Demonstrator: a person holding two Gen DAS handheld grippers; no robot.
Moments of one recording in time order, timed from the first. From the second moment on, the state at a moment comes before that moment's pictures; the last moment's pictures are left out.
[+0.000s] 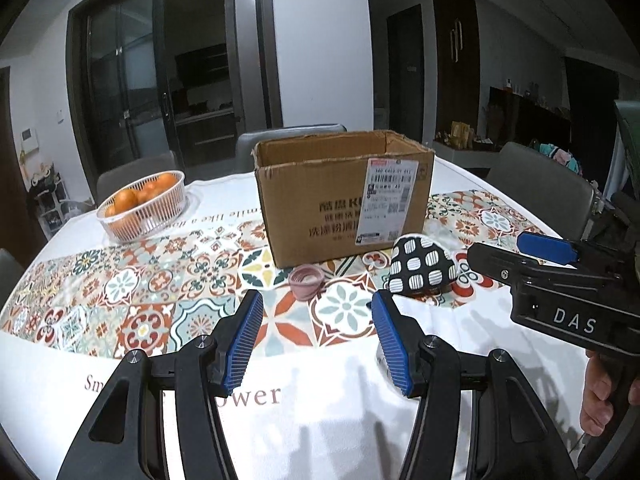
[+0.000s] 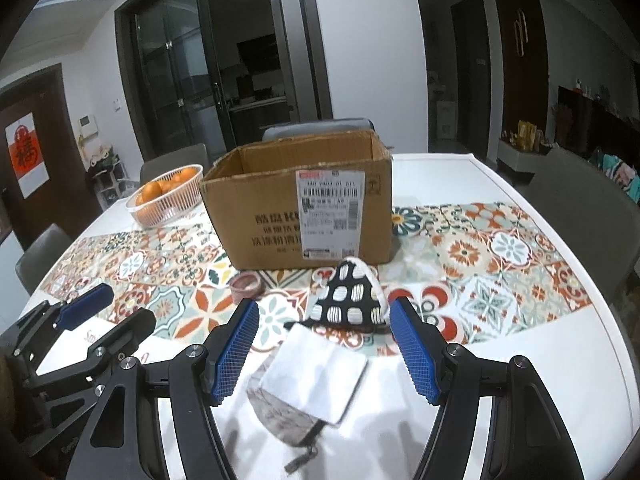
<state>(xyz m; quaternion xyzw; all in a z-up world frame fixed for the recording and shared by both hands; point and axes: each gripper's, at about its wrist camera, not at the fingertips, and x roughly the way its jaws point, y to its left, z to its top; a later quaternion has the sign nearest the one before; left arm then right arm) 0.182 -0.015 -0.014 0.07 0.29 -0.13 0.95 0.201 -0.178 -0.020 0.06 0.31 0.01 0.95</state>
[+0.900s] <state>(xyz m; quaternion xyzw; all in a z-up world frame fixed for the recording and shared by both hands) 0.263 -0.009 -0.072 0.05 0.34 -0.13 0.93 0.270 -0.185 -0.058 0.07 0.33 -0.03 0.94</state>
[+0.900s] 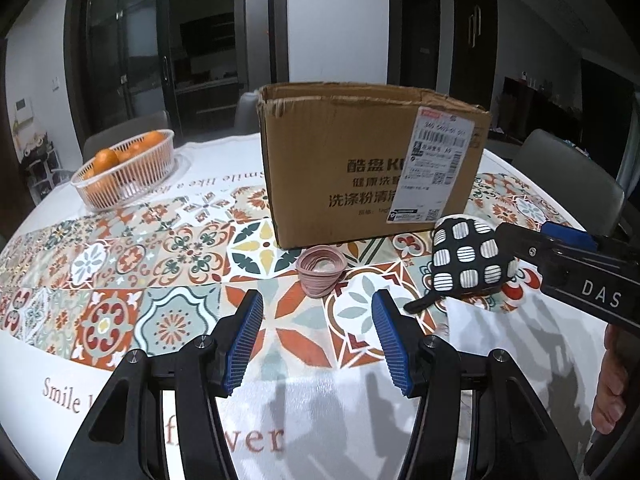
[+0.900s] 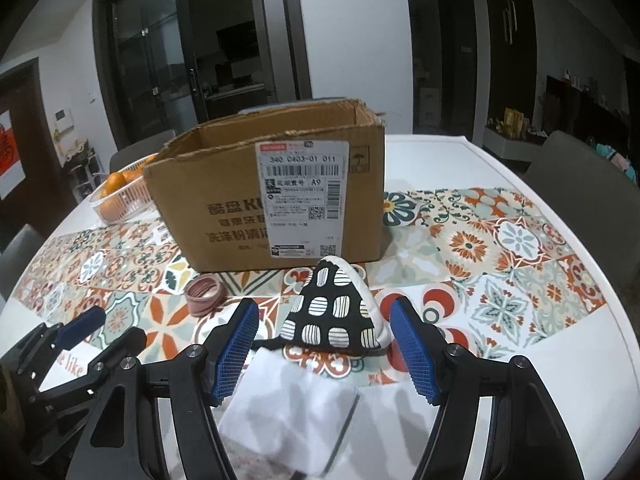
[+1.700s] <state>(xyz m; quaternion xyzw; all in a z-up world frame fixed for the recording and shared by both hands) 0.354 -0.034 -0.122 0.06 0.41 -0.13 0.90 0.325 -0.195 -0.096 0.07 0.39 -0.06 0.92</state>
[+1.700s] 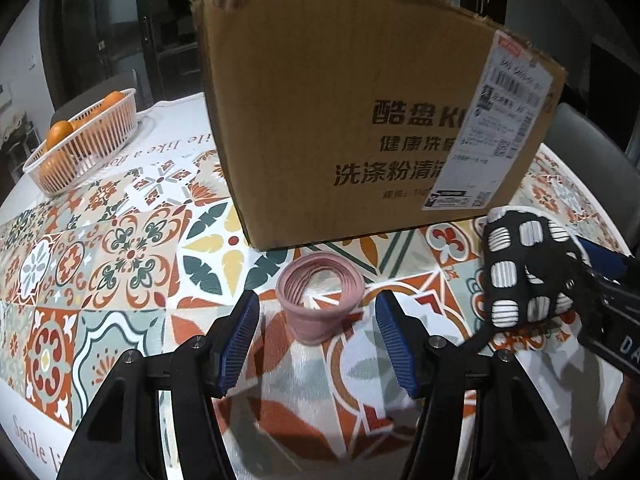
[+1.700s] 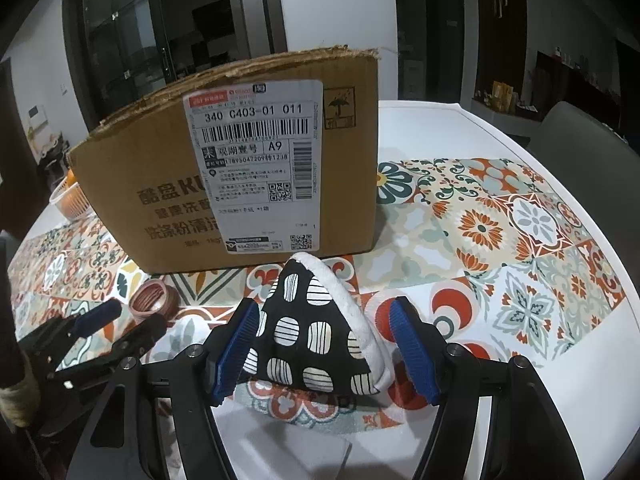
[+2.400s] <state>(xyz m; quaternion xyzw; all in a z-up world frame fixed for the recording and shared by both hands) 0.351 -0.047 -0.116 0.06 0.41 -0.15 0.90 0.322 -0.191 -0.092 0.08 0.38 -0.02 0.92</state>
